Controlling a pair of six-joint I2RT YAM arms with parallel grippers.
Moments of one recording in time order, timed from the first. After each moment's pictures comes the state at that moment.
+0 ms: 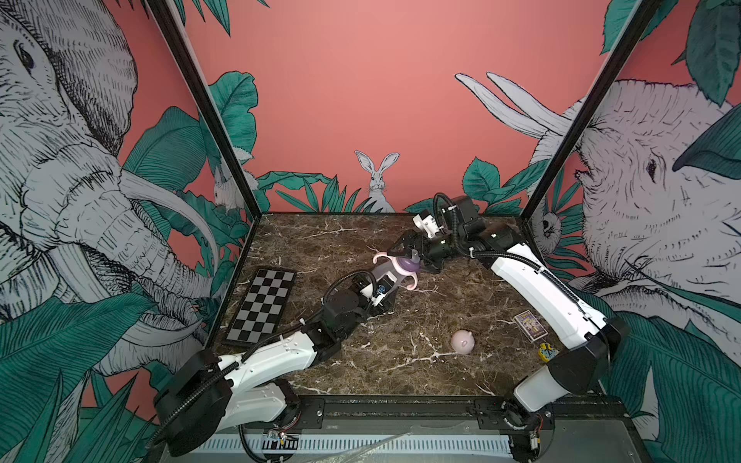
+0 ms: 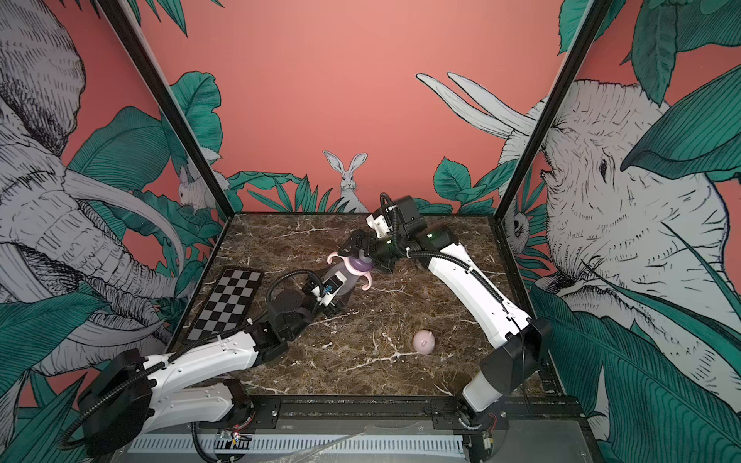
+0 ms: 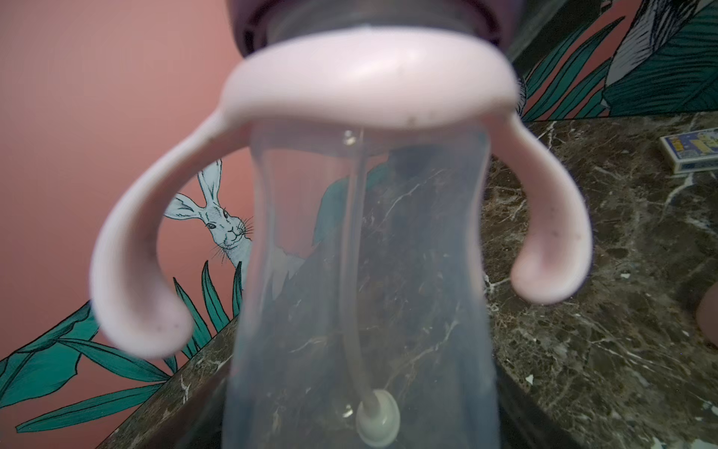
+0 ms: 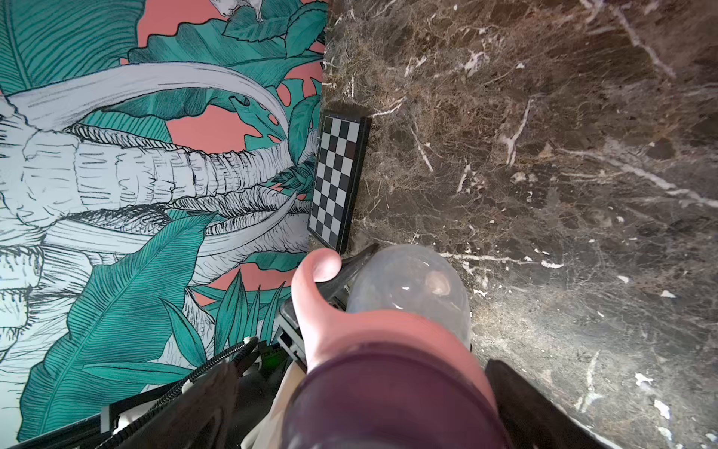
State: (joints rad) left arm -0.90 1.16 0.52 0.55 -0.21 0.44; right arm 0.60 1.58 1.71 -0.89 -0.61 0.73
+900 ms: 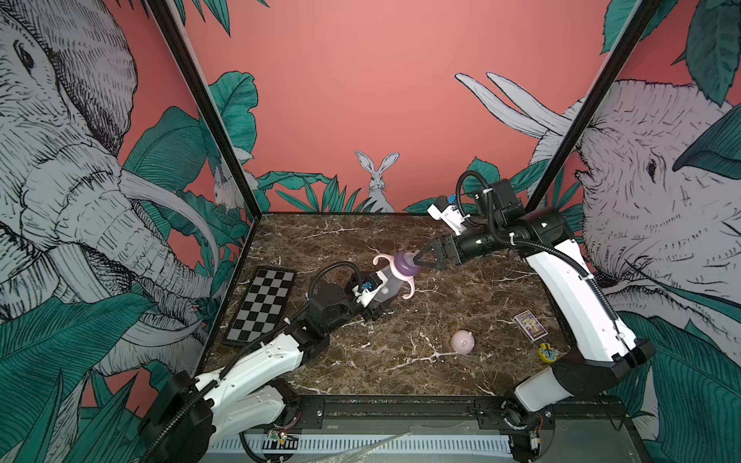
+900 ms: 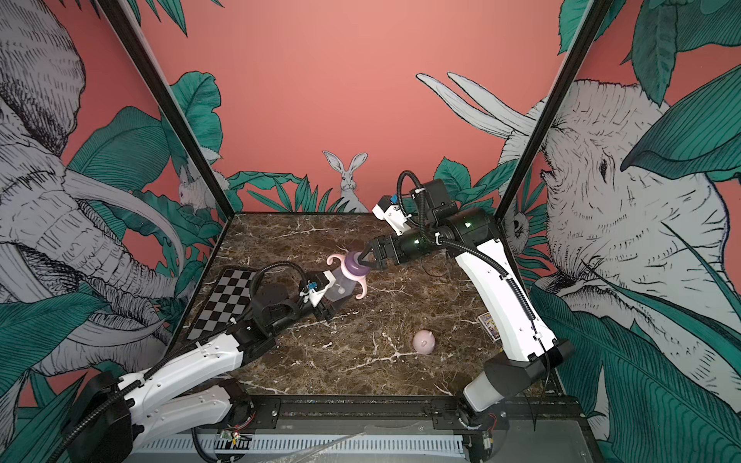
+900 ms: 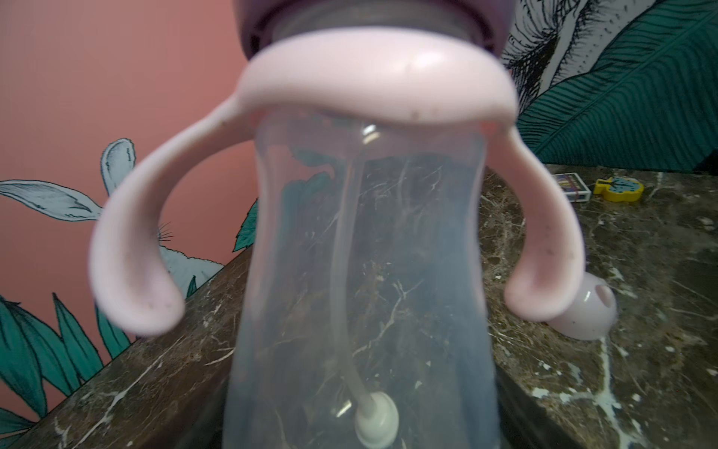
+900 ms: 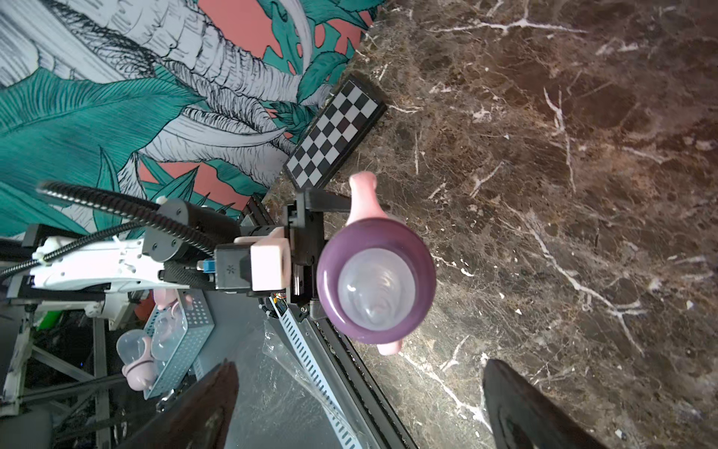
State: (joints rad) left arm -0.78 1.03 0.53 0.36 0.16 0.27; right arm 0.52 1.56 2.03 -1.35 -0.65 0.08
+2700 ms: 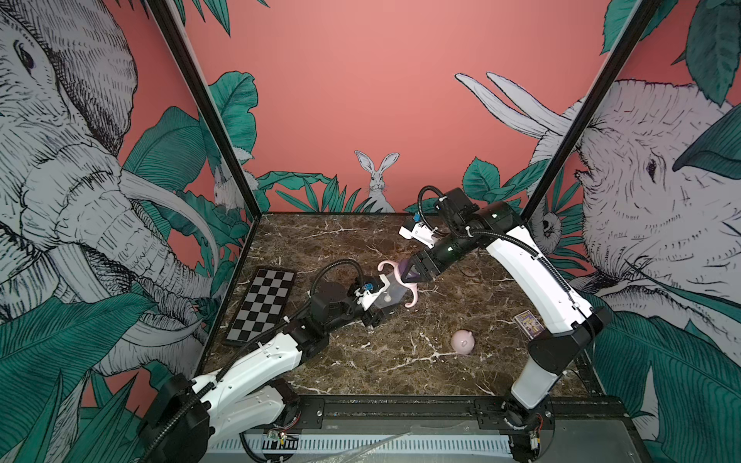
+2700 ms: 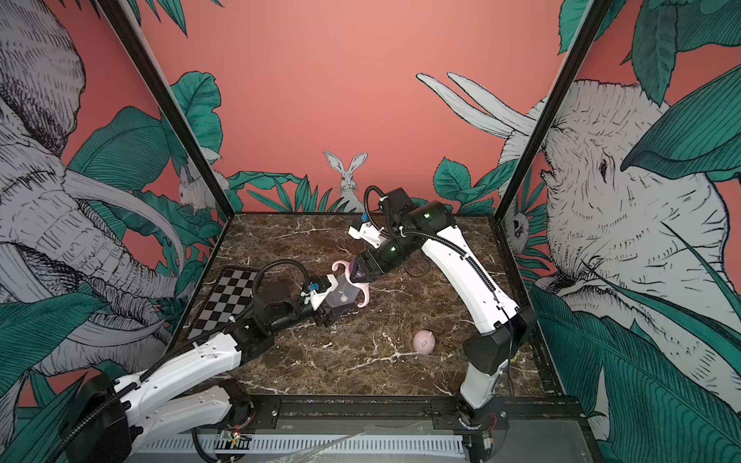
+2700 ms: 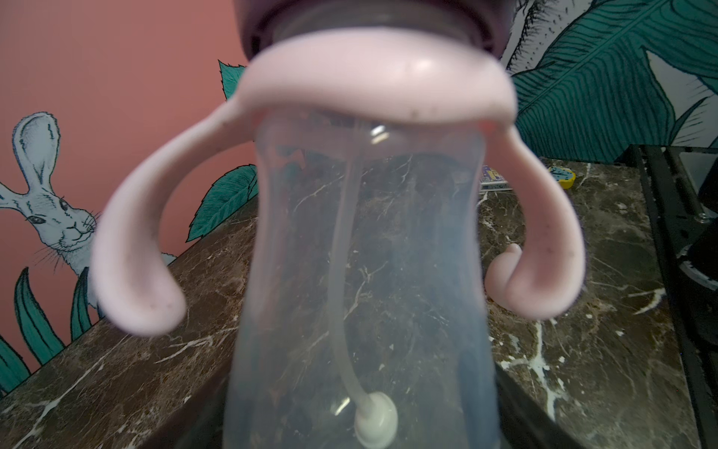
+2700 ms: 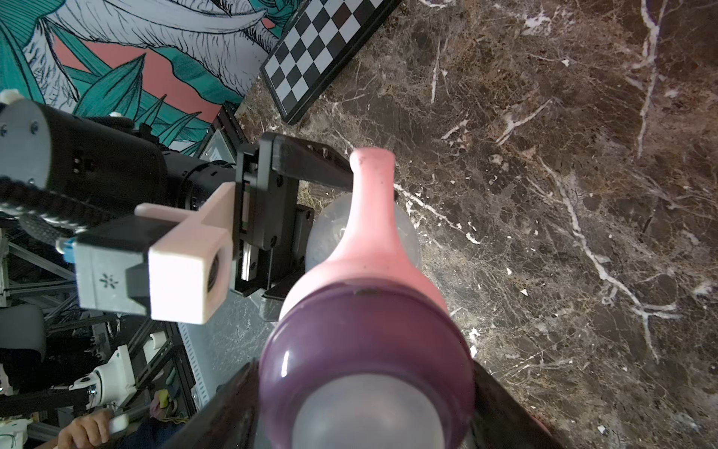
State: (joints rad) left arm -0.78 1.03 0.56 0.26 0.25 0.25; right arm 0.61 1.74 2.07 -1.47 -0.61 -0.09
